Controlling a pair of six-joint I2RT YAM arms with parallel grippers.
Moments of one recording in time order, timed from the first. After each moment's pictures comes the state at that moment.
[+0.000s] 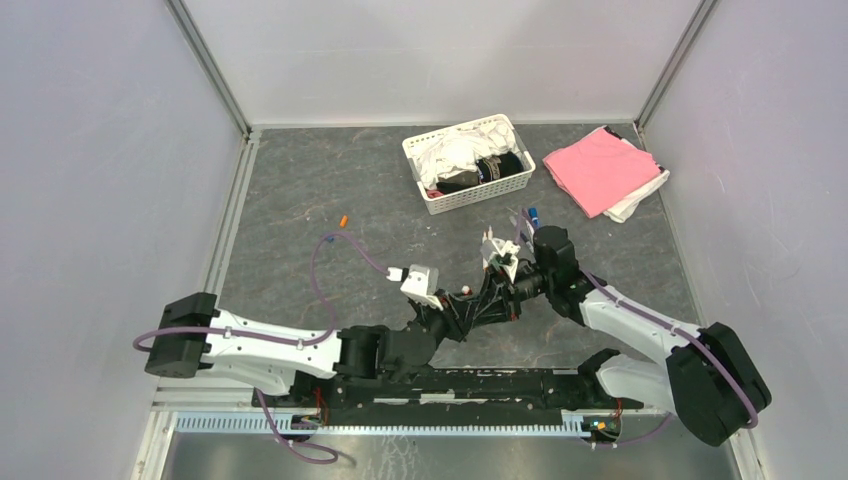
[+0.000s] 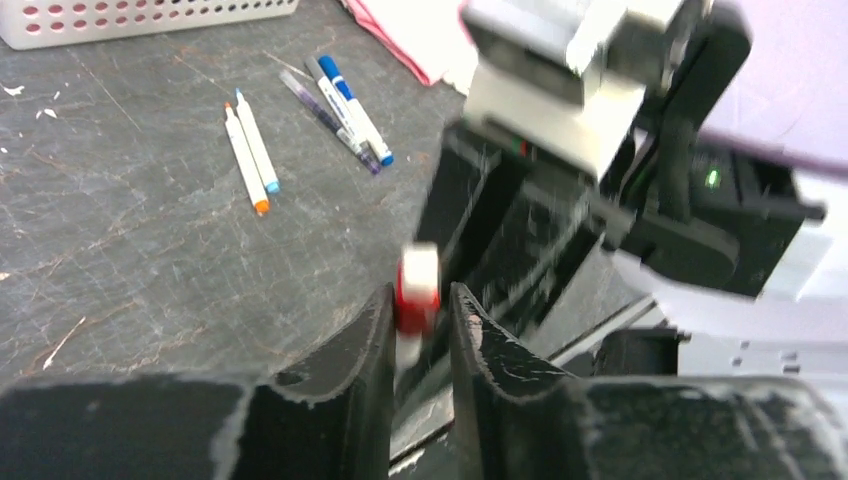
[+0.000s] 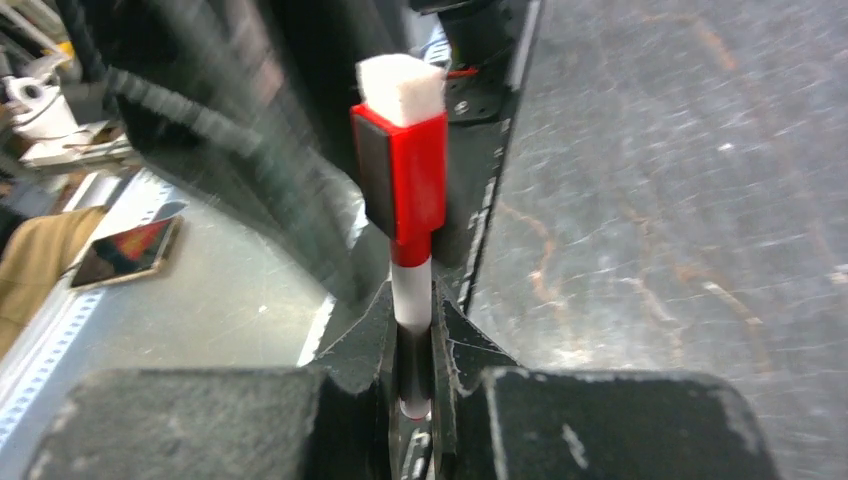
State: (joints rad) left arm -1.59 1.21 0.71 0.31 -0.98 -0.75; right arm 0.54 1.14 0.46 0.30 -1.35 0.03
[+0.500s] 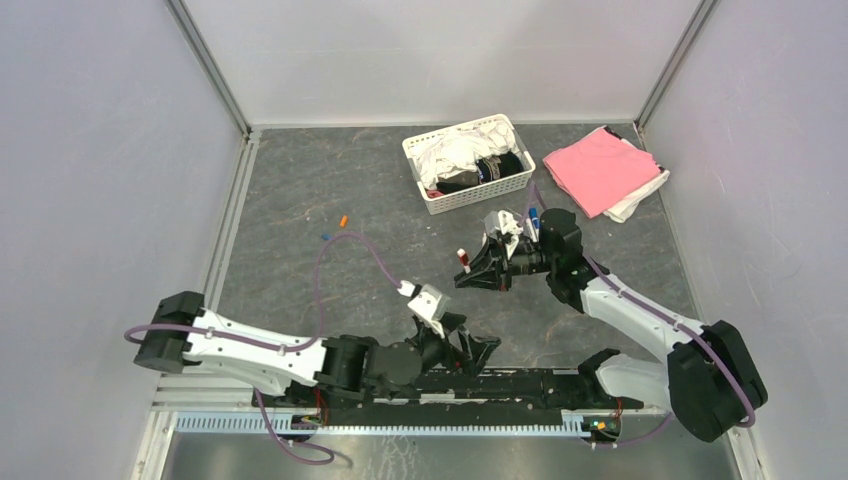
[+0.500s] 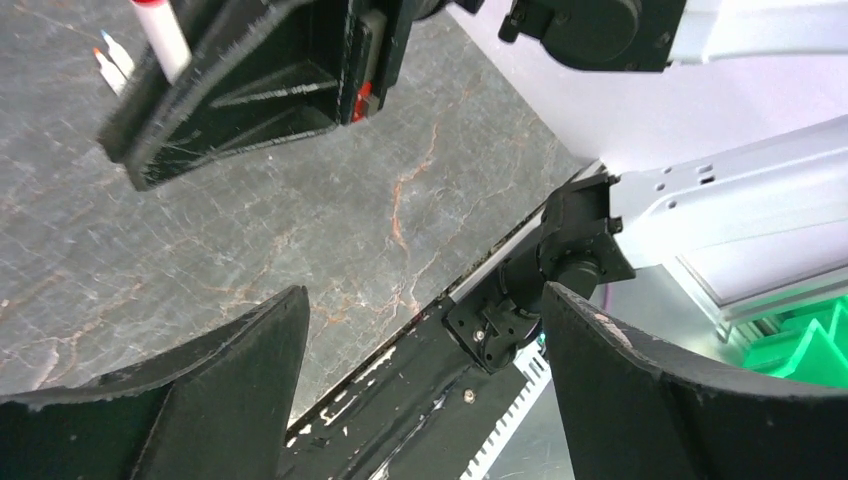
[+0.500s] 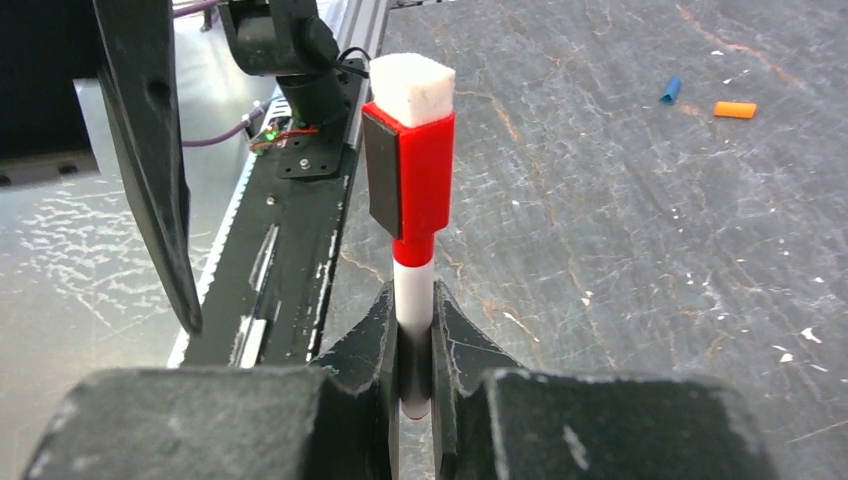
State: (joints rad) left arm -1.69 1.16 0.69 0.26 -0.81 -0.66; right arm 0.51 1.16 0.56 0.39 -1.14 -0.03
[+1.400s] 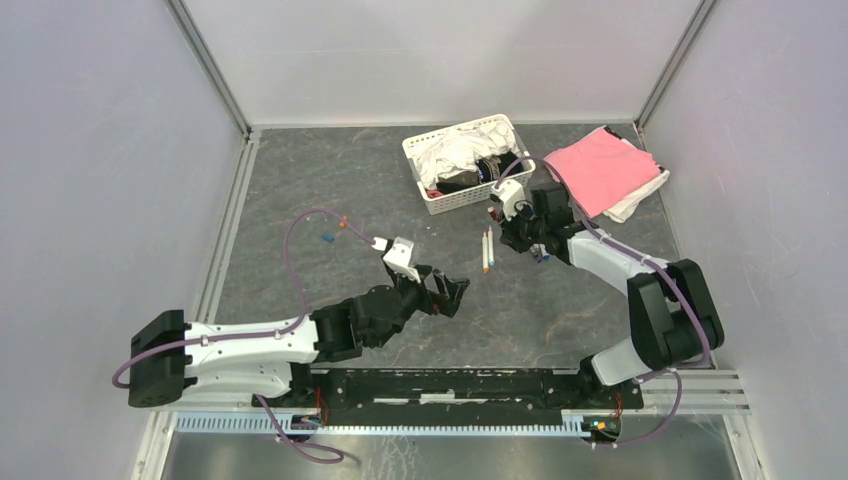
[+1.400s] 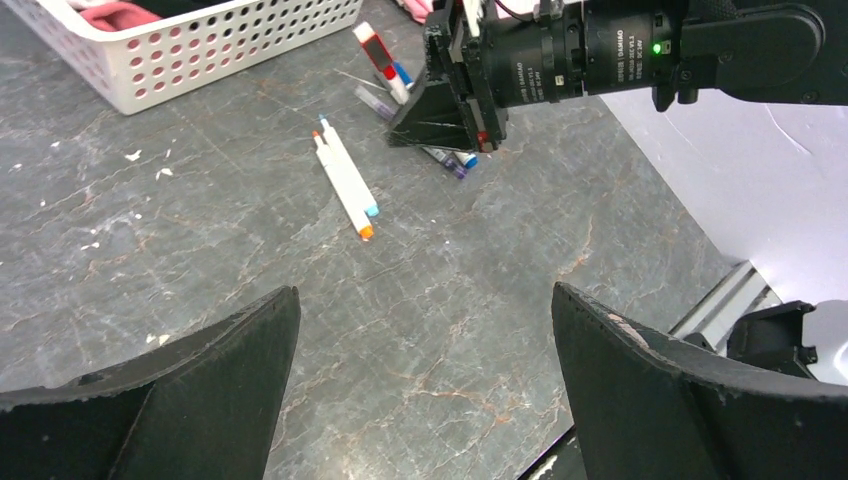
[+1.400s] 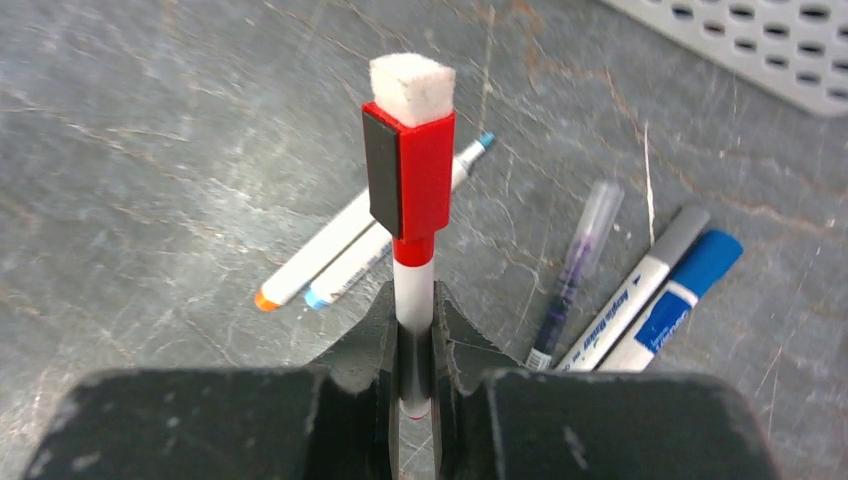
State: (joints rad) left arm -1.28 1.06 0.56 0.32 -0.61 -0.52; right arm 0.33 1.48 0.82 -0.09 -0.35 -0.36
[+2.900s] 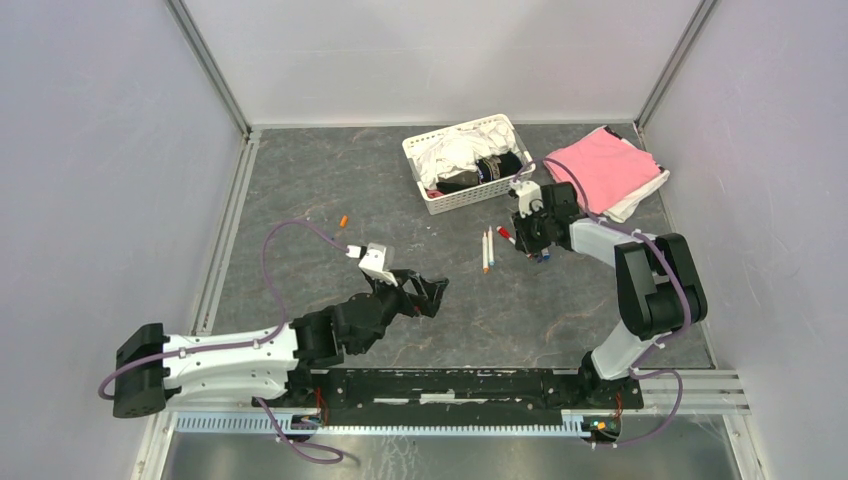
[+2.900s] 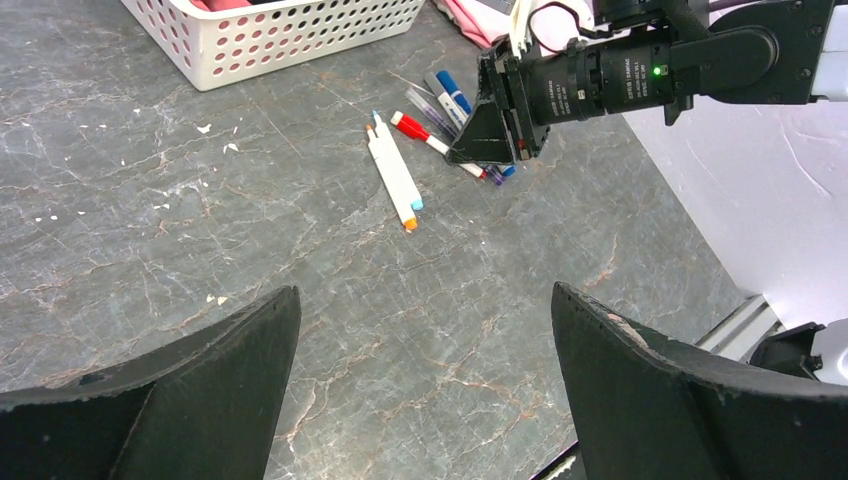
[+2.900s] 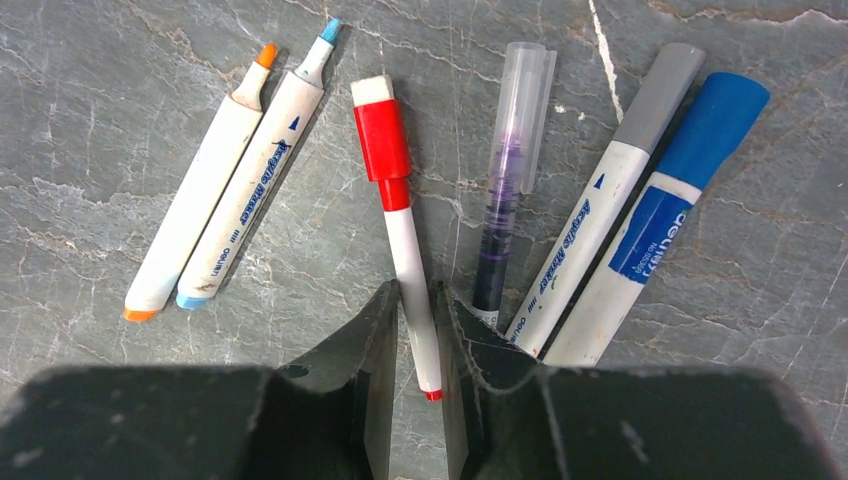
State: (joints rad) left arm -1.27 0.89 0.45 0.25 -0.70 -0.60; right arm 0.21 1.67 0.86 -0.15 -0.28 -0.23
